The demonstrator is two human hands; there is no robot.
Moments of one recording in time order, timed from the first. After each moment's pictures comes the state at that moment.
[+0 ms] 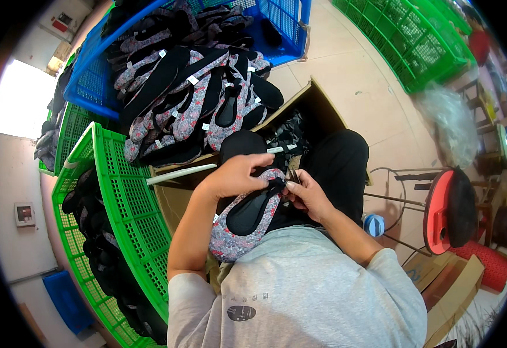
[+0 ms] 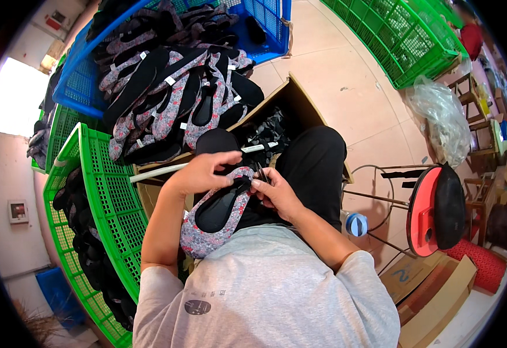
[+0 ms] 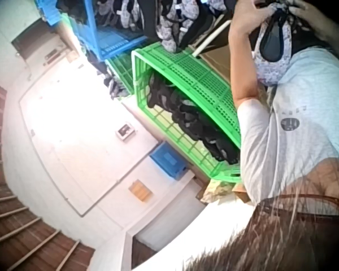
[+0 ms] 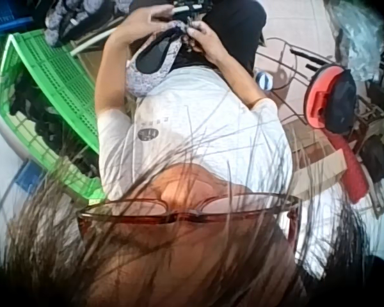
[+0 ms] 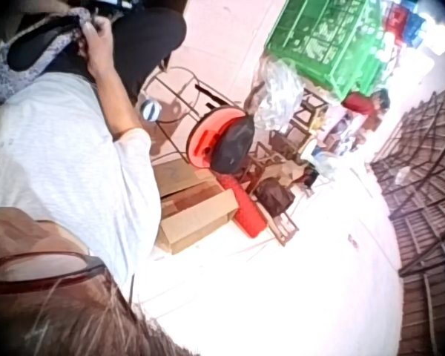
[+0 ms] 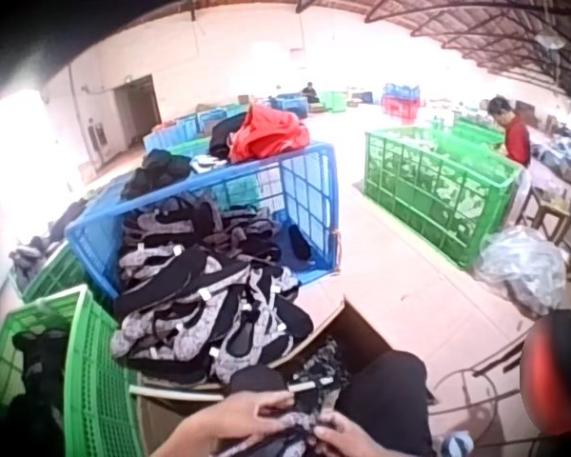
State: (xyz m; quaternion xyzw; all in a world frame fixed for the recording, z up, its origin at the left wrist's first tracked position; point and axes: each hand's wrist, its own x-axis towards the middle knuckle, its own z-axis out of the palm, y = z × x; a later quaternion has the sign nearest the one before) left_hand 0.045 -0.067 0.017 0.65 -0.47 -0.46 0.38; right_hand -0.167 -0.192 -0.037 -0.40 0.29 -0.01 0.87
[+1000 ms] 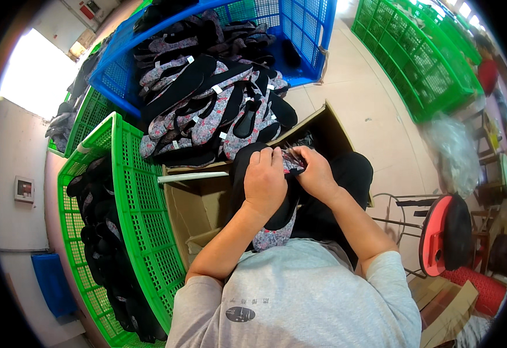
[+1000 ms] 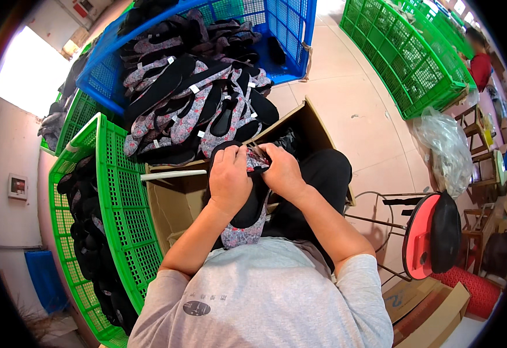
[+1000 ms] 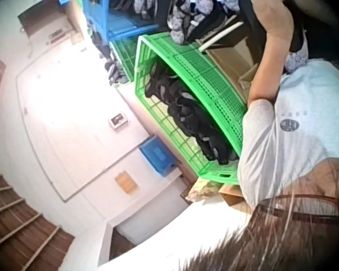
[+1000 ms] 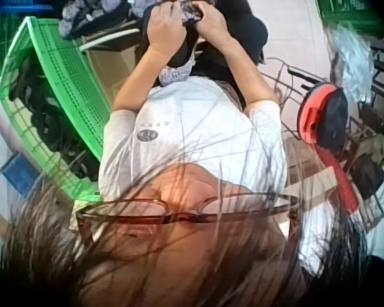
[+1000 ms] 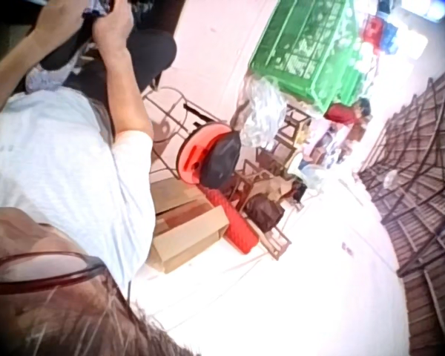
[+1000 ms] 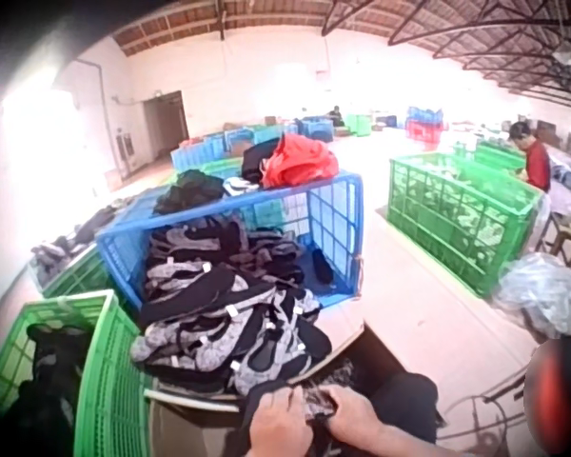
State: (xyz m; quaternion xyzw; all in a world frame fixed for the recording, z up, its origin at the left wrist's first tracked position) left_hand -0.019 -0.094 0.032 0.85 -0.45 0.10 0.25; right_hand -0.098 -0.235 0.012 -0.88 0.15 -0.19 0.41
